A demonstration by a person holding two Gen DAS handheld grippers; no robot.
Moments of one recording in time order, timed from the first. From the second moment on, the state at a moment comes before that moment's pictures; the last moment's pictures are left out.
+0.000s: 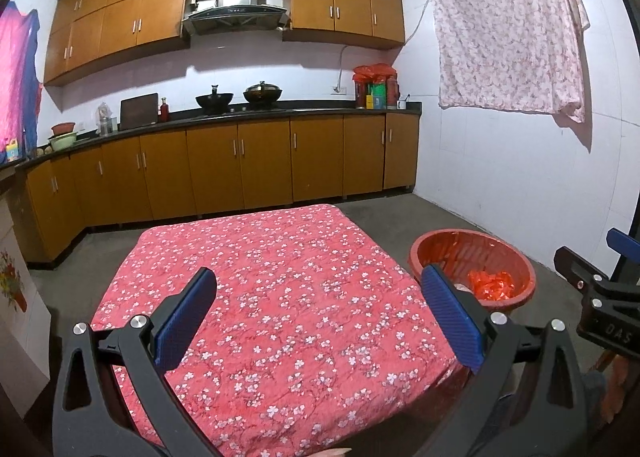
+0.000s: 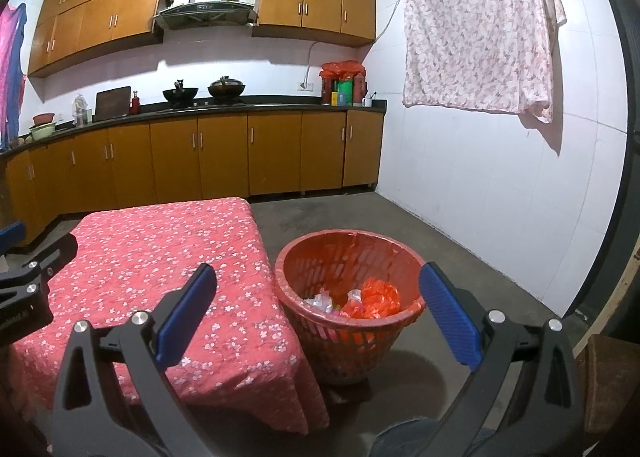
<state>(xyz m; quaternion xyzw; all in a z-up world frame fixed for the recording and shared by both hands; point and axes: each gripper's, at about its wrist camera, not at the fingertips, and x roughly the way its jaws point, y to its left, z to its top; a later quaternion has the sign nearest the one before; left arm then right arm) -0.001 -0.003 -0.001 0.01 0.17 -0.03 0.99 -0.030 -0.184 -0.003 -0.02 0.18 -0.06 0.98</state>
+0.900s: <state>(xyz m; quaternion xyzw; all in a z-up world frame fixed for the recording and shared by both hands) 0.002 -0.004 0.002 0.01 0.18 -0.03 0.98 -0.024 -0.189 -0.004 0.00 0.19 -0.06 0.98</state>
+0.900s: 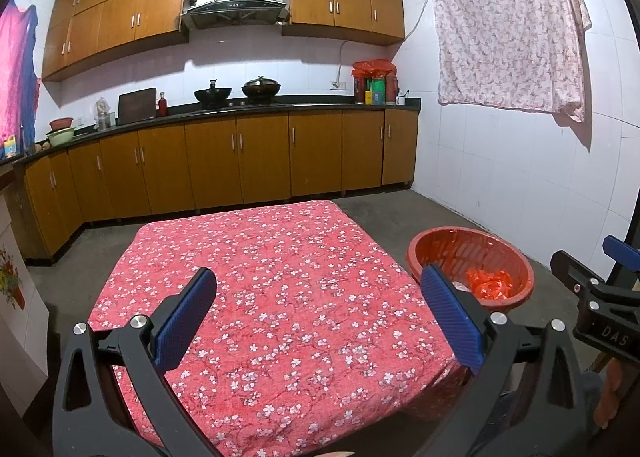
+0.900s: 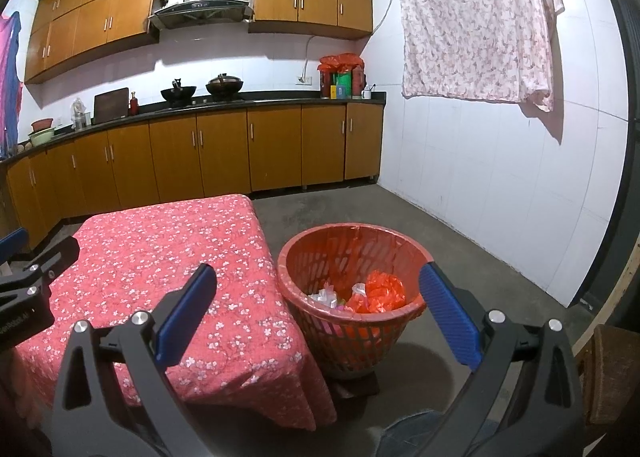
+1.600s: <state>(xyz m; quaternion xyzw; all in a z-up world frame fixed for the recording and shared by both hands) 0.002 -0.005 0.003 0.01 0.18 -0.03 0.98 -0.023 -0.189 -0.005 0.00 0.19 -0.06 0.98</state>
